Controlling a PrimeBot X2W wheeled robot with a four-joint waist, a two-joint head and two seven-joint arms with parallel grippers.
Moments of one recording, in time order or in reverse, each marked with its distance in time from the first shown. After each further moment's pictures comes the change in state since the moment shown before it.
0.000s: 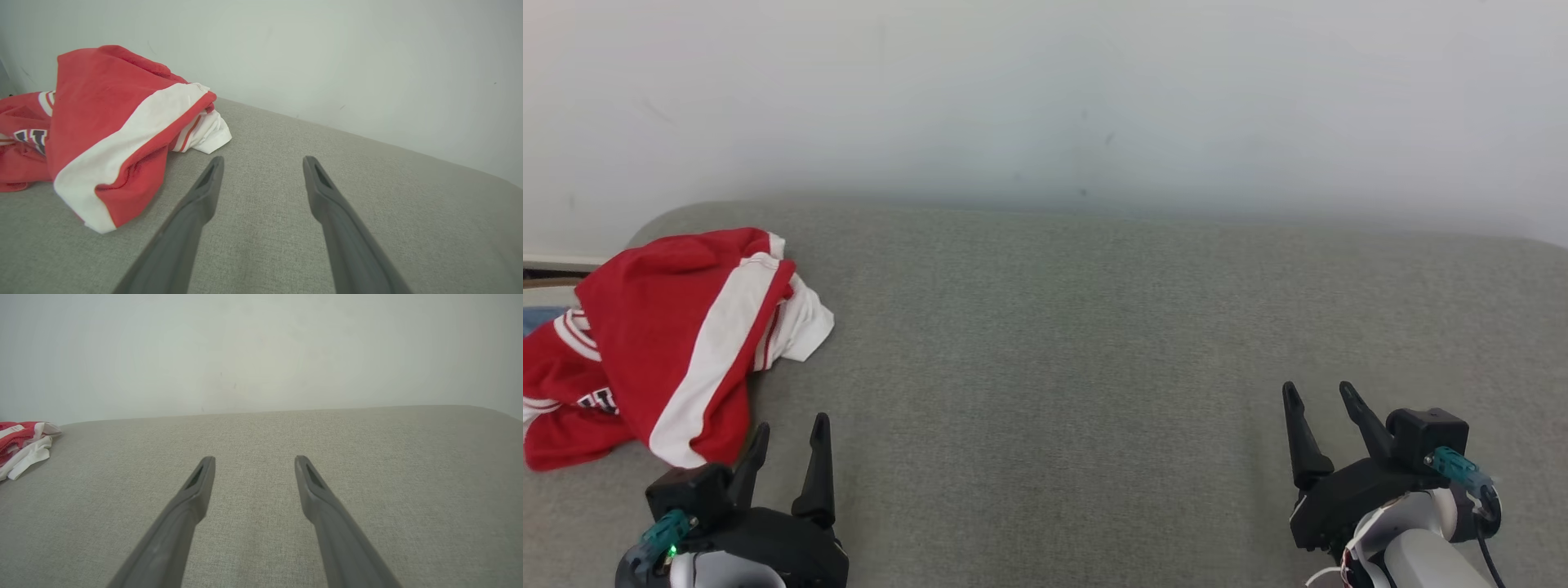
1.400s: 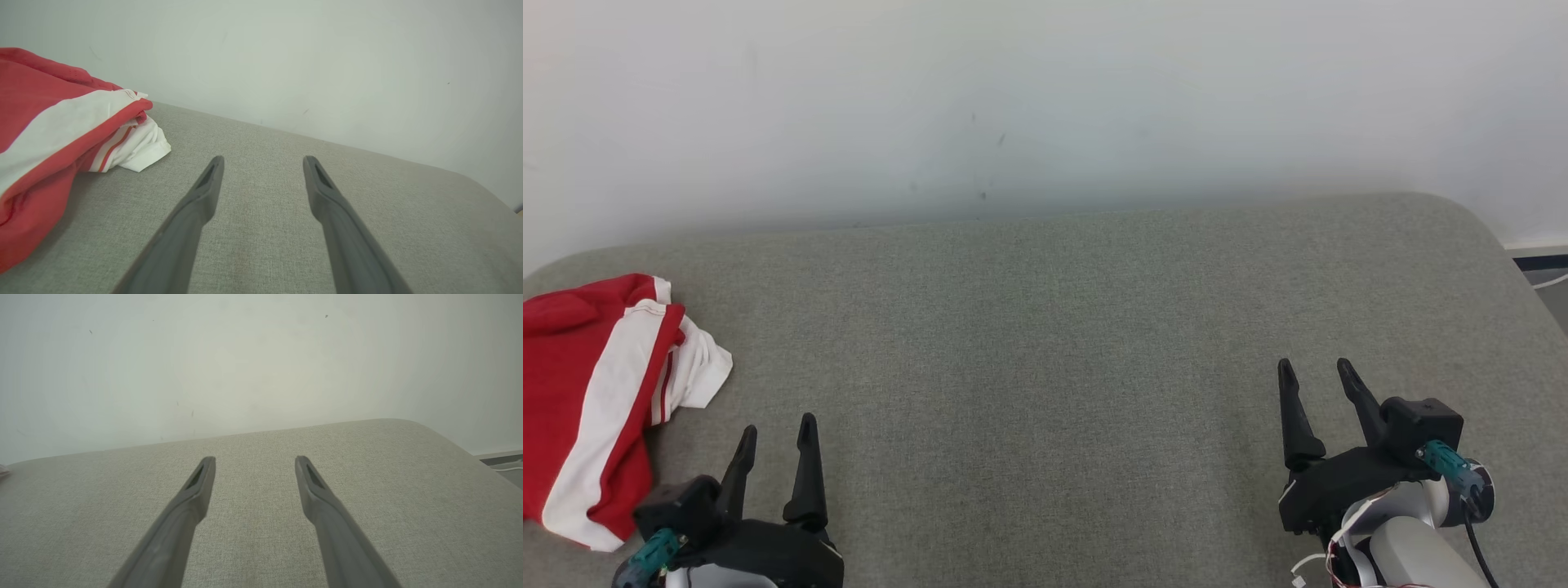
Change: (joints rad) left arm 0.009 -0.018 0.031 0.025 -0.019 -0.009 -0.092; right arm -0.023 0.025 0.002 -0.007 -0.029 -0.036 -0.064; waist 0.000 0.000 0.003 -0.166
